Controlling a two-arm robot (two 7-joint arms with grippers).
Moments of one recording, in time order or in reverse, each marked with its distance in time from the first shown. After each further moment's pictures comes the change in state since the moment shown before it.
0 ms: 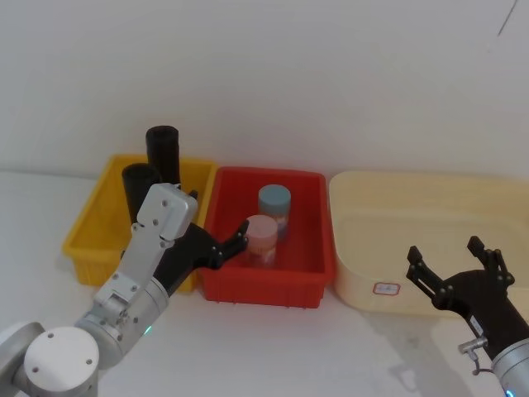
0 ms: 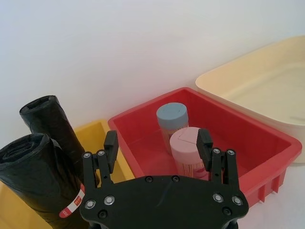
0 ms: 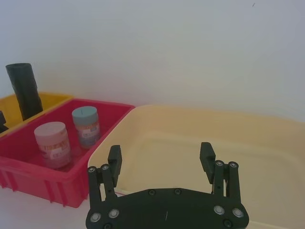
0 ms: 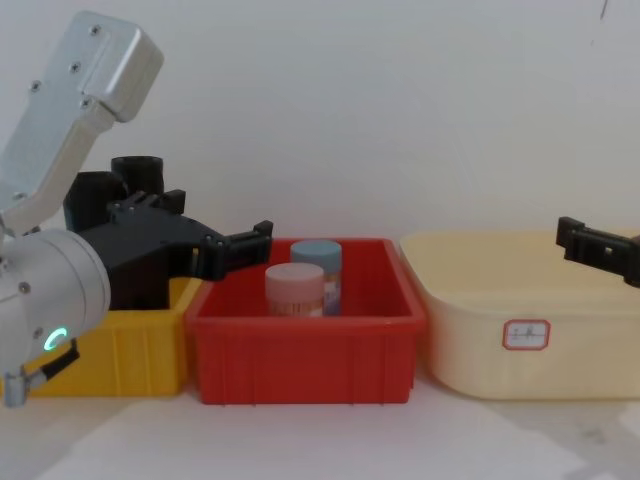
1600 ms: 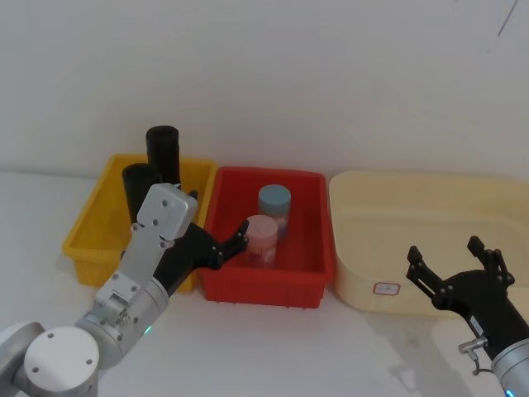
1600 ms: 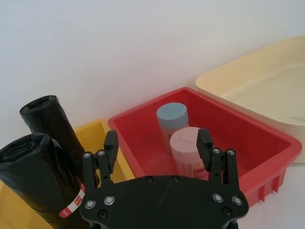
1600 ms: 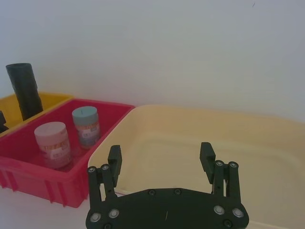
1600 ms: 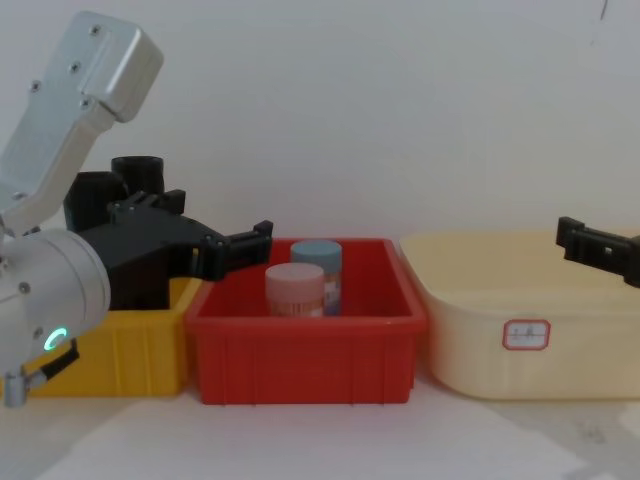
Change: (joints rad) left arm 0.000 0.000 0.000 0.000 0.000 0.000 0.000; right arm 0.000 0.000 0.000 0.000 0.000 0.000 0.000
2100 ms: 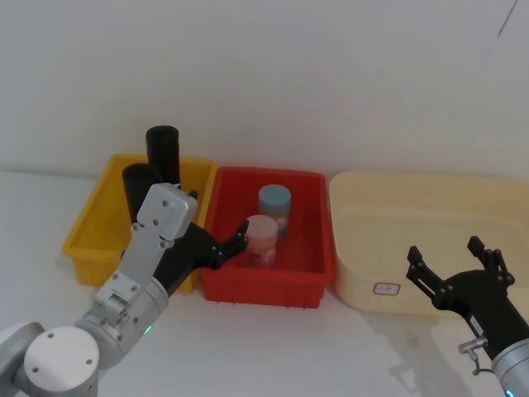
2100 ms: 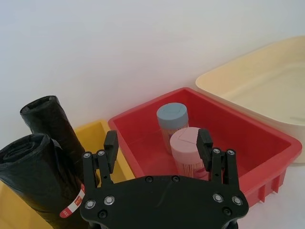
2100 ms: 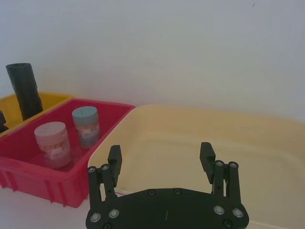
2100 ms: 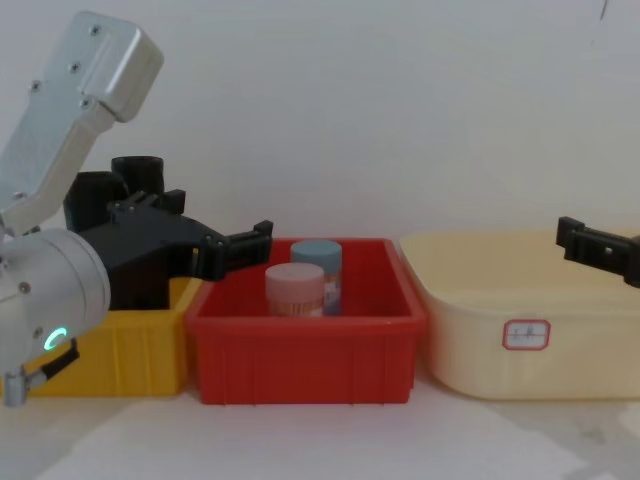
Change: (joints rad) left arm 0.000 0.000 0.000 0.000 0.000 0.000 0.000; right arm 0.000 0.000 0.000 0.000 0.000 0.000 0.000
